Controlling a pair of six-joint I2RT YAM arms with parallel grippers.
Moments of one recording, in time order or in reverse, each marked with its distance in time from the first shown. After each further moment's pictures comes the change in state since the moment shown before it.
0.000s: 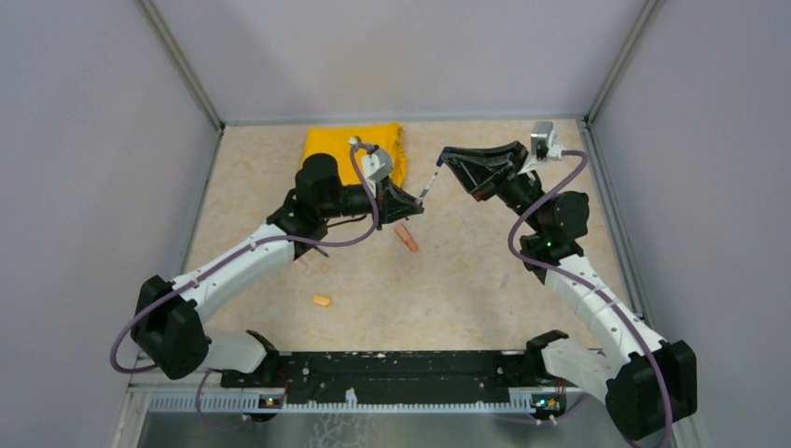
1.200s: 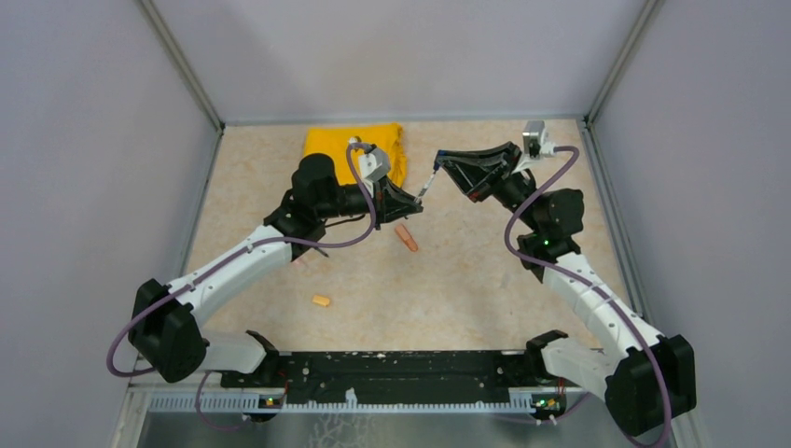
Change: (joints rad) left arm 0.000 -0.019 0.000 0.002 0.000 0.000; right arm 0.009 0.020 0.000 -0.022 -0.019 0.008
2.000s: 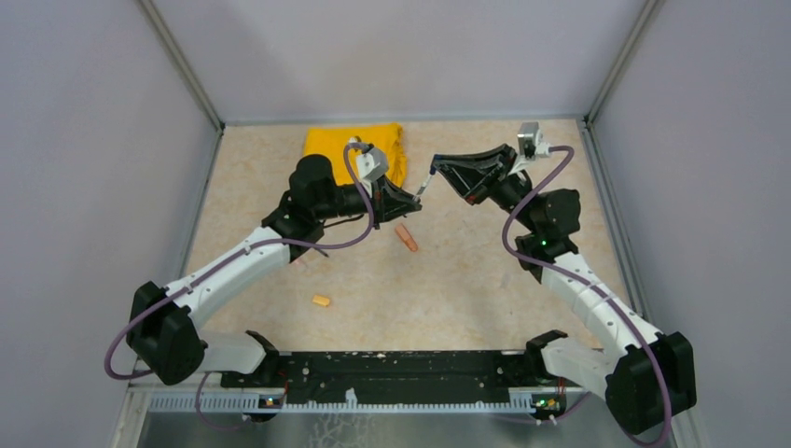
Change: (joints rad) left arm 0.000 -0.014 -0.007 0.007 -0.019 0.000; right arm 0.012 0.009 -0.008 0.002 -0.013 0.010
